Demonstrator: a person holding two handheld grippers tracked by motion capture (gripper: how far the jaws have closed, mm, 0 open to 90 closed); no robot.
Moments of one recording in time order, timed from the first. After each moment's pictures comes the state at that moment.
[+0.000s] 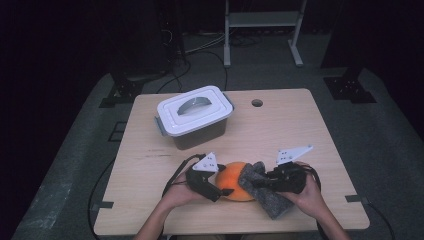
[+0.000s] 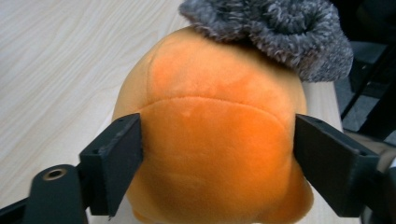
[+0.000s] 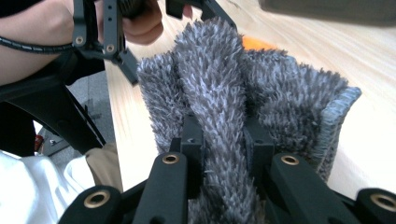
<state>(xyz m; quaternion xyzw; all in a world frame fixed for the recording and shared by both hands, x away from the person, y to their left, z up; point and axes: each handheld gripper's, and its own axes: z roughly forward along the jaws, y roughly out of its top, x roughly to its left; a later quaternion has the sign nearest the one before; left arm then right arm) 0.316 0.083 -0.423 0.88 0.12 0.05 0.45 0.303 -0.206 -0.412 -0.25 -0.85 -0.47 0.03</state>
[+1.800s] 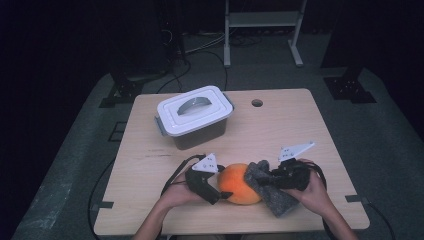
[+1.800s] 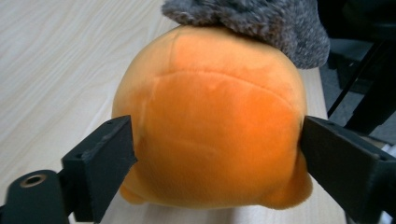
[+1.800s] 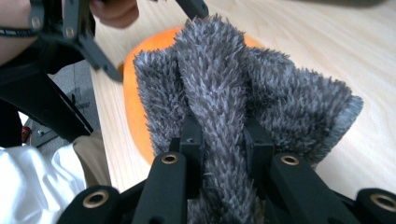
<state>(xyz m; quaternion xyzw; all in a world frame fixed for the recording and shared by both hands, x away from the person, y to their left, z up) 0.316 0.084 -0.421 0.89 0.11 0.02 0.45 0.309 -0.216 -0.408 -0.27 -0.86 -0.44 0.02</state>
